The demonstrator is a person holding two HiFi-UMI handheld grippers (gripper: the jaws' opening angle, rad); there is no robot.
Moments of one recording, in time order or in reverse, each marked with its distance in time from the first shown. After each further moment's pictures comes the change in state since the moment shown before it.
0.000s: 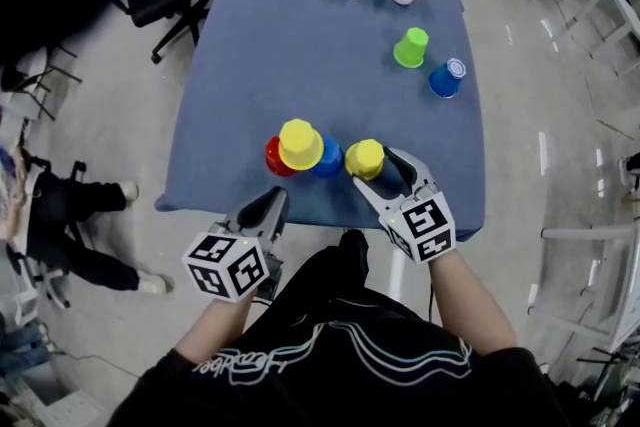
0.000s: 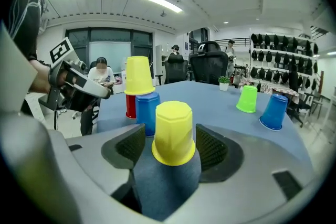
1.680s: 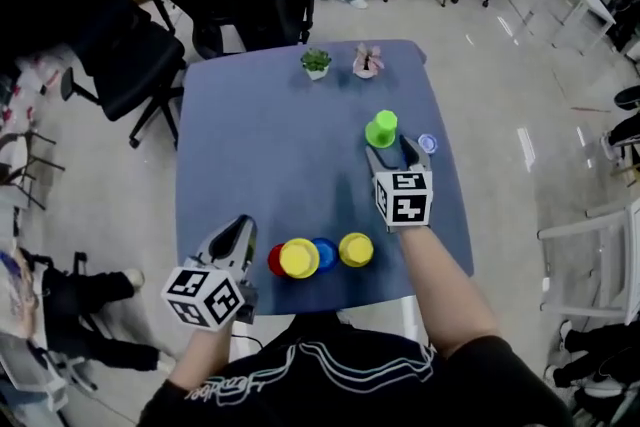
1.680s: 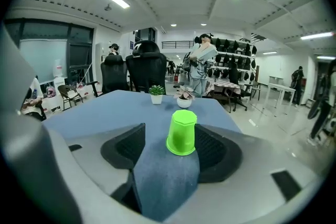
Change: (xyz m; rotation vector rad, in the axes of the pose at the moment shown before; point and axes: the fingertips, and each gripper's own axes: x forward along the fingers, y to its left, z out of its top) left arm 0.060 0.044 0.158 0.144 -0.033 -0.048; right arm 0.059 -0.228 0.080 0.261 0.000 -0.591
